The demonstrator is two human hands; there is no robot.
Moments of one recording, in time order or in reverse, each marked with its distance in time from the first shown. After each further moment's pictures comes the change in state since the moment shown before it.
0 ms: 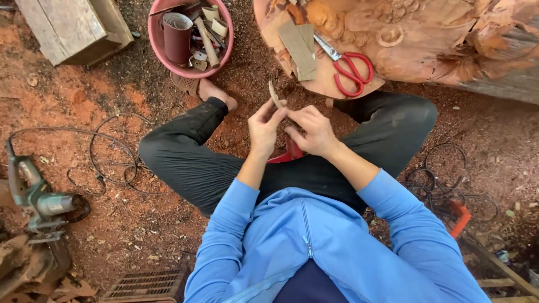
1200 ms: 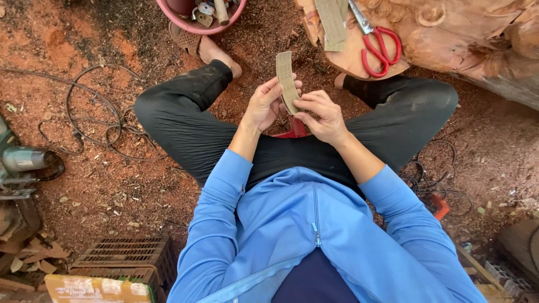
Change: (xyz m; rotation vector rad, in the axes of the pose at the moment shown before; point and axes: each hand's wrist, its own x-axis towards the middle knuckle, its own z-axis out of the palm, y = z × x) left_hand 0.006 -0.019 -0.058 -0.665 -0.293 -0.383; right_hand -0.014 -0.018 0.014 0.568 -0.068 0.113
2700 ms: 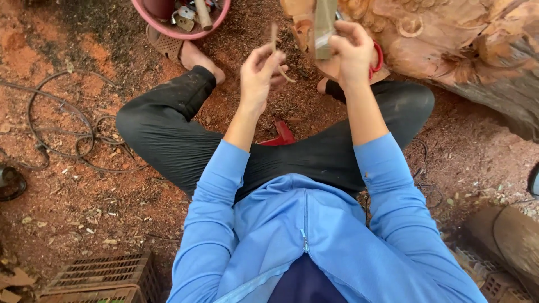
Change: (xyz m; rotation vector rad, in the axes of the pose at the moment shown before) left_hand 0.044 0.053 0.067 0.321 0.372 0.115; right_hand 0.100 0.065 -0.063 -0.186 0.332 0.355
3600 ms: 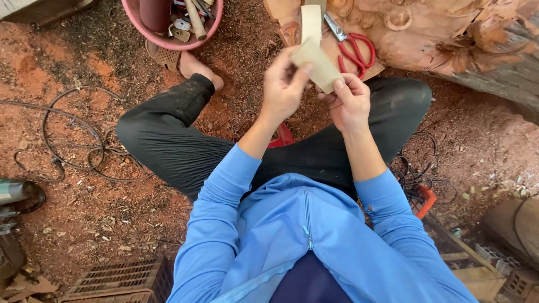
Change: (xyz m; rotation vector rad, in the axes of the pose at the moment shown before) left_hand -0.040 0.006 0.068 0.272 -0.379 0.439; right_hand -0.098 -0.029 -0.041 1.093 -0.011 0.495
